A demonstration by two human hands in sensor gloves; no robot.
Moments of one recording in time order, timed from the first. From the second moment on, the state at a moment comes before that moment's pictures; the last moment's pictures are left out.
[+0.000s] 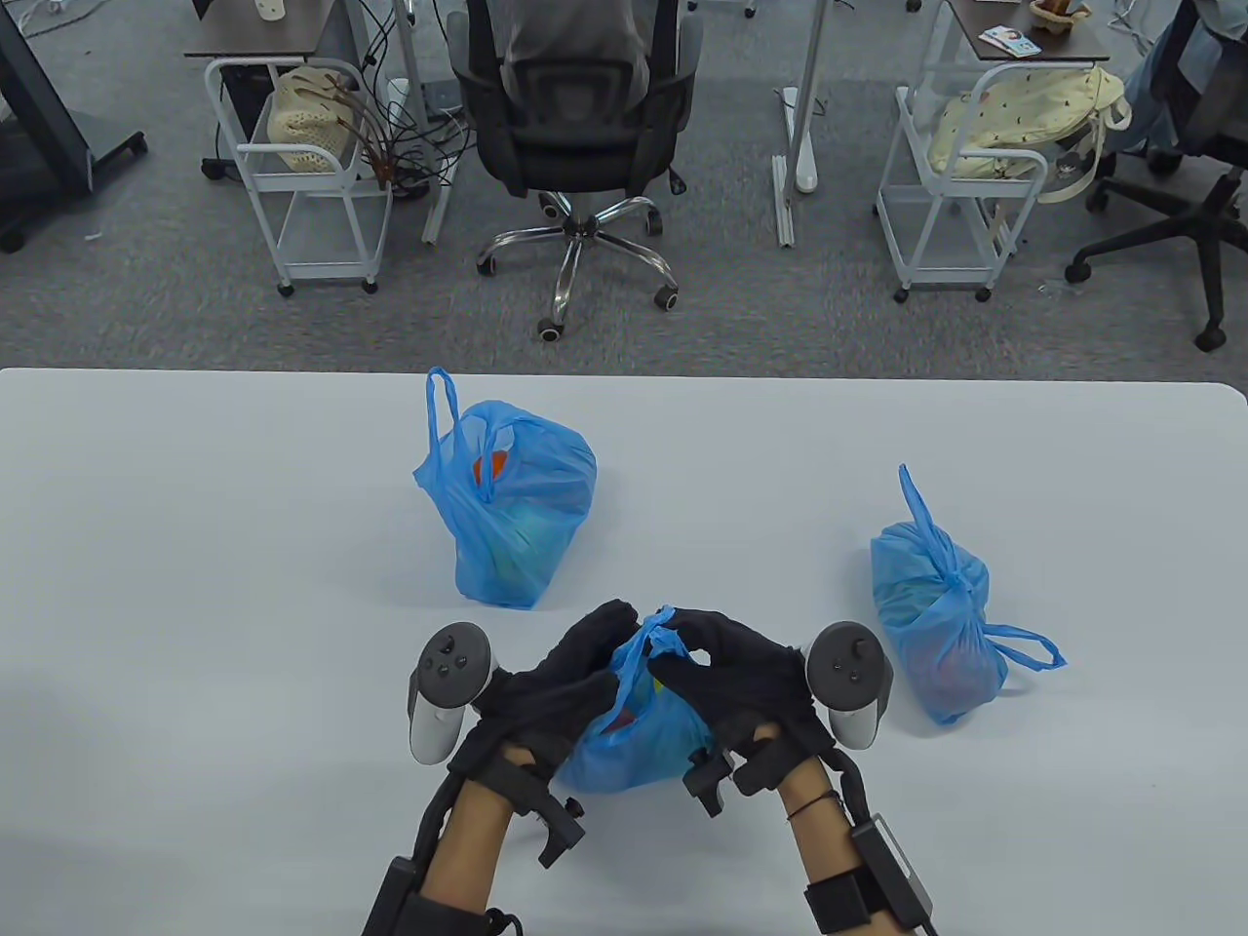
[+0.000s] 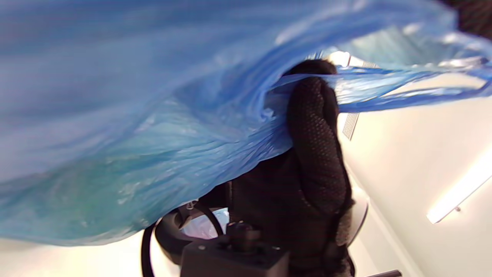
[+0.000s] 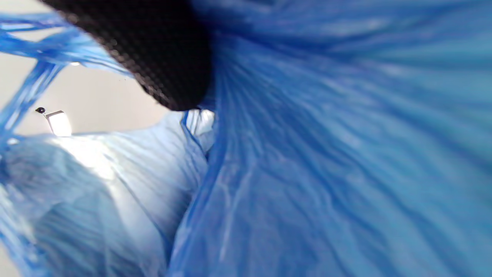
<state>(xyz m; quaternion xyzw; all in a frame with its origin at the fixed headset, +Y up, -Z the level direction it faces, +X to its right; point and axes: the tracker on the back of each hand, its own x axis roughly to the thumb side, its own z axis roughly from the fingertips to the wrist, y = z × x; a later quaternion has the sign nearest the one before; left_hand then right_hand) -0.135 -0.734 -0.299 -0.14 -0.24 0.64 0.71 0.116 -0.713 -0.310 0.21 -0.07 0.76 0.61</state>
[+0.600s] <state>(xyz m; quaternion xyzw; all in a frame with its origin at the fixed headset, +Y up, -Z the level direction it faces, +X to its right) -0.121 -0.715 -0.292 -0.16 -0.24 0.55 0.79 0.118 -0.715 -0.310 0.18 -0.07 0.78 0.60</state>
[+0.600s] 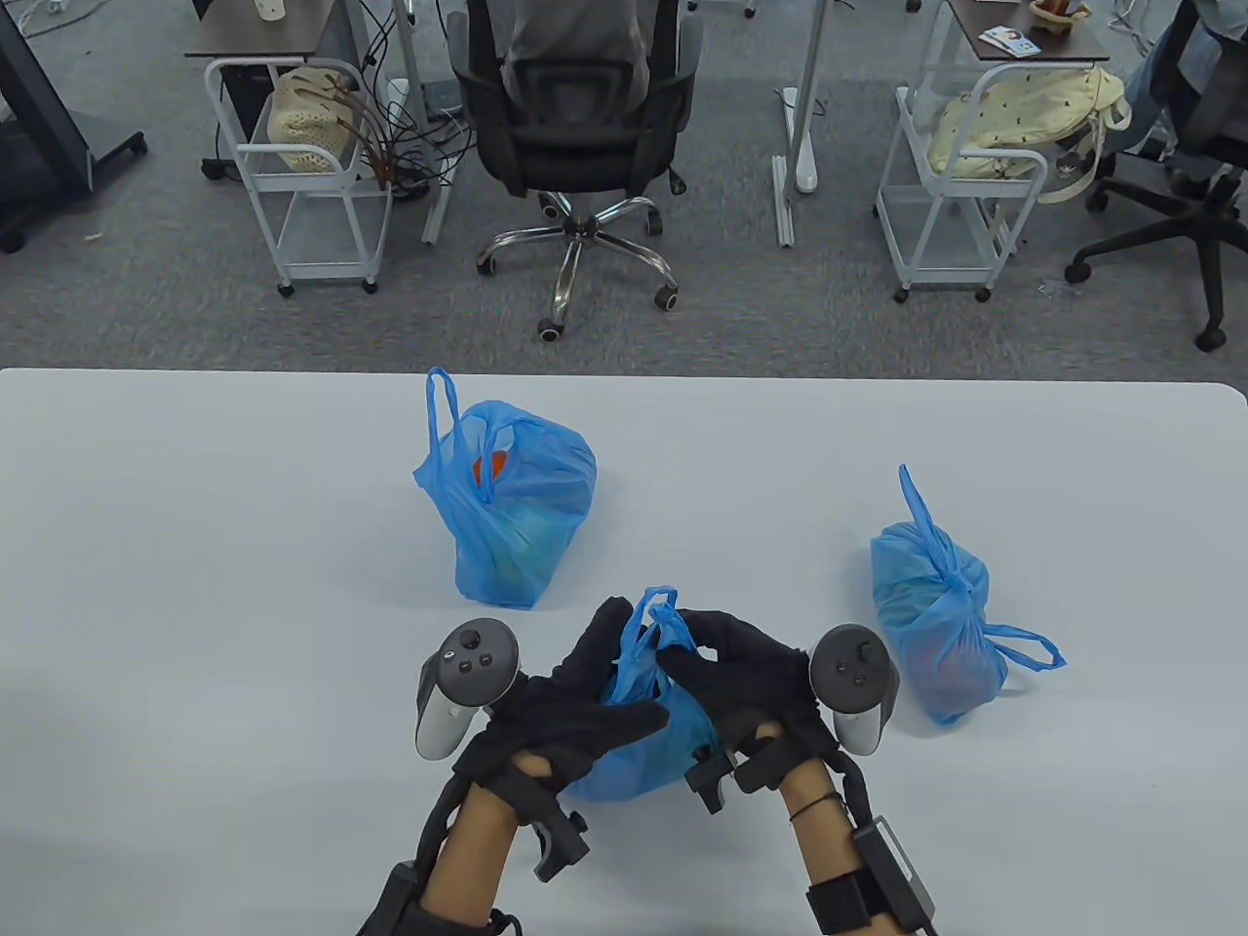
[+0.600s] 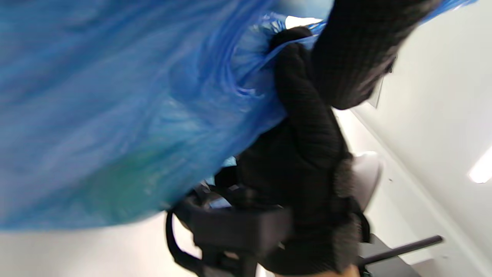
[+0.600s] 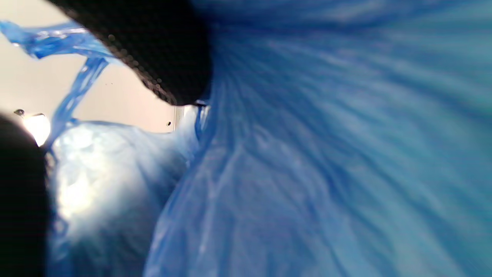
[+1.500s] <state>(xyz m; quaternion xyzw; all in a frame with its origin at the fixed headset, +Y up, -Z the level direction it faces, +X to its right) -0.140 -0.741 -0.304 -0.12 -0.17 0.65 0.73 0.104 -0.724 -0.312 0.23 0.04 0.77 0.59</state>
